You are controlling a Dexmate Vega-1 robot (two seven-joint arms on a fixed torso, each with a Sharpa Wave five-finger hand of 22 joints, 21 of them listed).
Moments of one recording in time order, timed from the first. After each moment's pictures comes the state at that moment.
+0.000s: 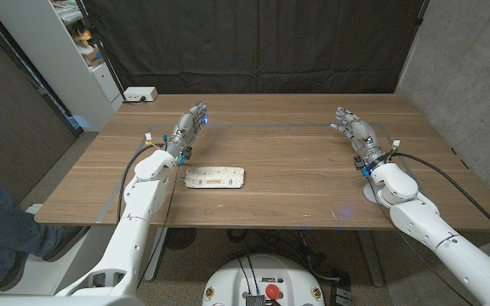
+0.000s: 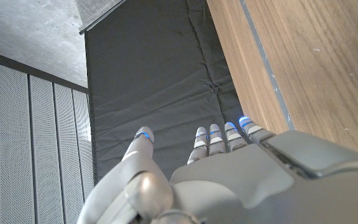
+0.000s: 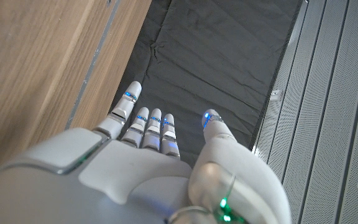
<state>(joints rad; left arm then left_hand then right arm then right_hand) 0.91 0.15 -0.08 -1.41 -0.19 -0.04 -0.33 0.20 0.06 0.42 -0.11 0.18 0.04 0.07 0.18 0.17 0.00 0.03 0.20 0.20 -0.06 0.06 0.19 0.18 -0.05 0.05 0.19 0.17 -1.05 -0.63 -0.27 -1.53 0.54 0.35 -0.07 0.37 0.11 0.43 -0.13 0.17 0.20 0.03 0.19 0.23 0.18 0.03 0.19 0.27 0.10 0.00 0.21 0.35 0.22 -0.01 0.60 0.16</state>
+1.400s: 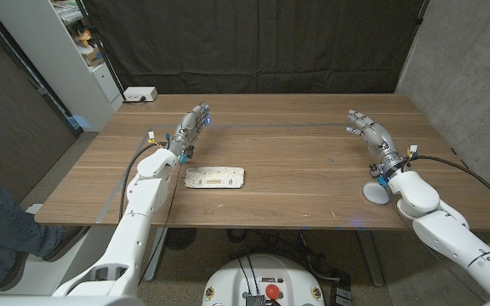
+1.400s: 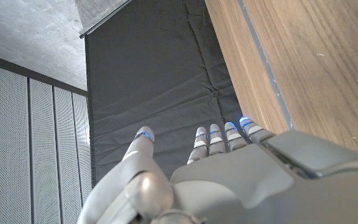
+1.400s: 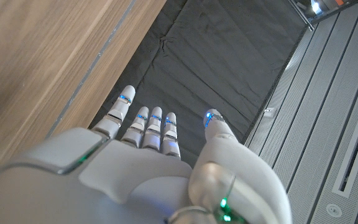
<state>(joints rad) 0.89 0.15 -0.07 -1.38 -0.18 -0.04 -0.34 0.20 0.07 0.42 -0.11 0.18 0.04 0.07 0.18 0.17 0.01 0.03 0.20 0.20 -0.06 0.06 0.19 0.18 -0.06 0.06 0.19 0.17 -1.22 -0.74 -0.16 -1.67 0.38 0.35 -0.17 0.38 0.10 0.41 -0.14 0.17 0.22 -0.02 0.20 0.21 0.19 0.02 0.19 0.24 0.11 0.01 0.21 0.32 0.15 0.04 0.52 0.16</state>
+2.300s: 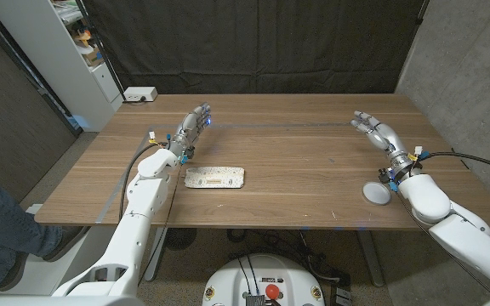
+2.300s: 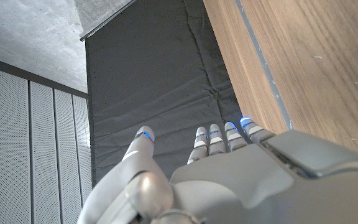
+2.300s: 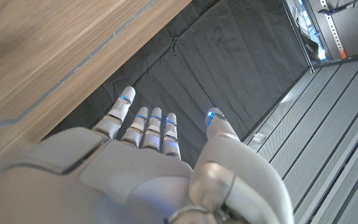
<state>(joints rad) 0.88 0.16 -0.06 -1.38 -0.18 -0.04 -0.34 0.21 0.07 0.42 -0.11 0.18 0.04 0.07 0.18 0.17 0.01 0.03 0.20 0.19 -0.06 0.06 0.19 0.18 -0.06 0.06 0.19 0.18 -1.36 -0.81 -0.06 -1.81 0.13 0.24 -0.28 0.39 0.10 0.41 -0.15 0.17 0.21 -0.03 0.20 0.21 0.17 0.00 0.19 0.23 0.10 0.01 0.21 0.30 0.14 0.05 0.50 0.16</state>
